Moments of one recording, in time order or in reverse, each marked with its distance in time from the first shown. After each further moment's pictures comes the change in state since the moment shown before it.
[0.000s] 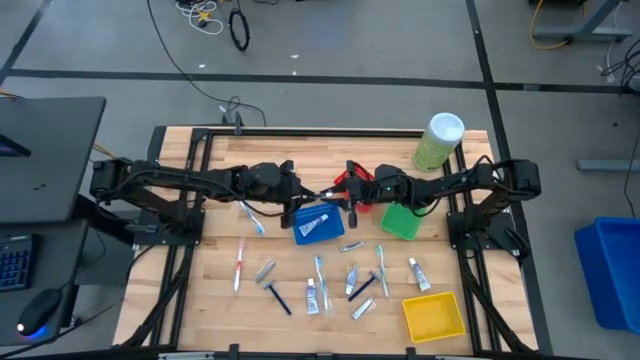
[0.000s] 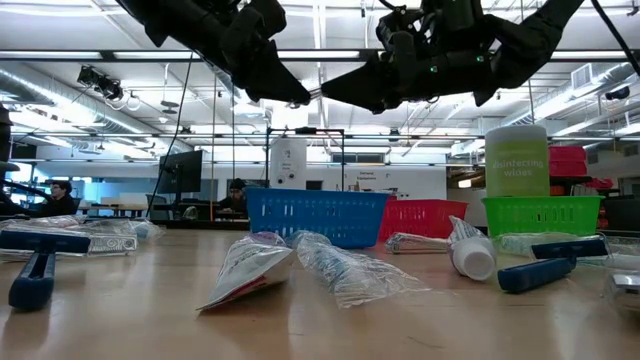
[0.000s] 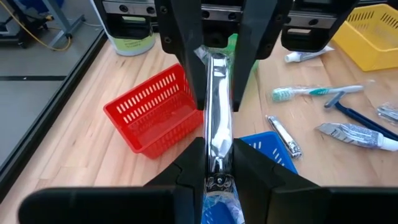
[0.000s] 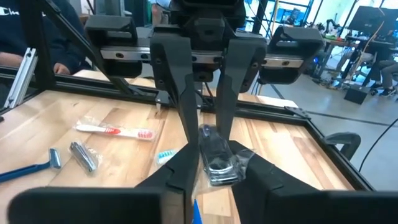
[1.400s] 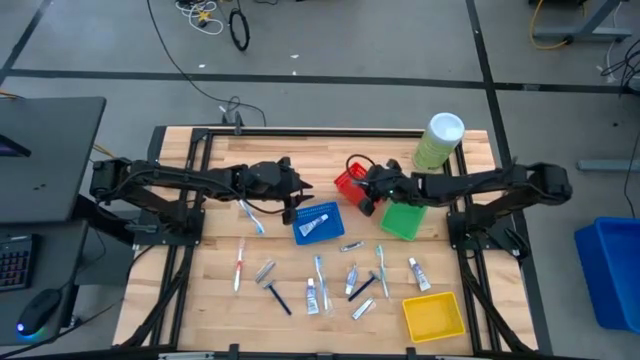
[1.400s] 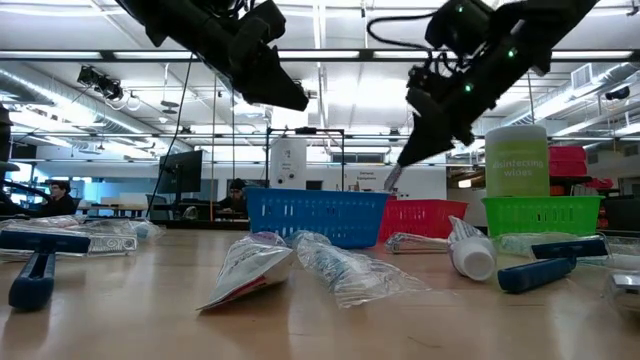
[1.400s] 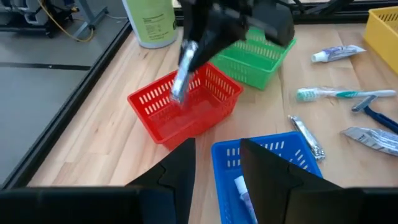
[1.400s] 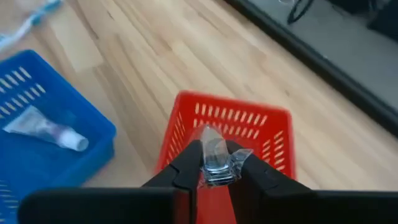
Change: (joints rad) left arm 0.001 0.000 0.000 -0.014 -0.071 -0.030; right arm 0.002 -0.233 -0.016 -0.820 0.550 0.456
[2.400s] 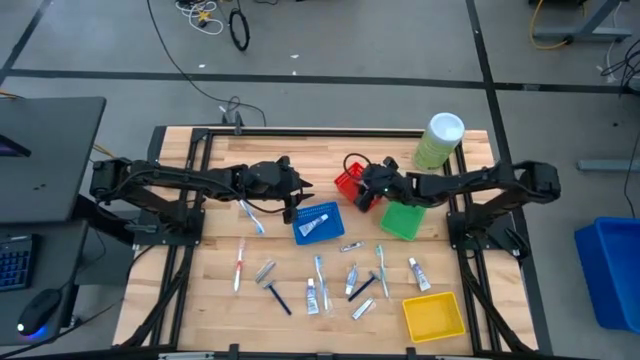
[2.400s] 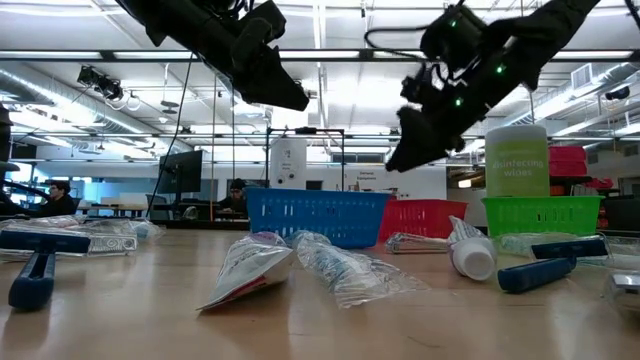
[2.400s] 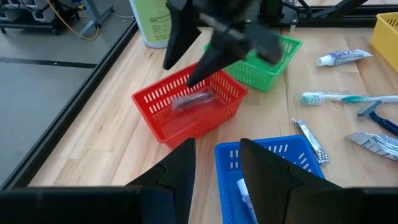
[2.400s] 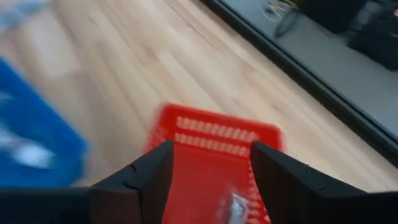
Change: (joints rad) left arm 0.000 0.000 0.000 0.003 -0.023 -0.024; right arm -0.030 0.060 -0.025 0.158 0.017 -0.090
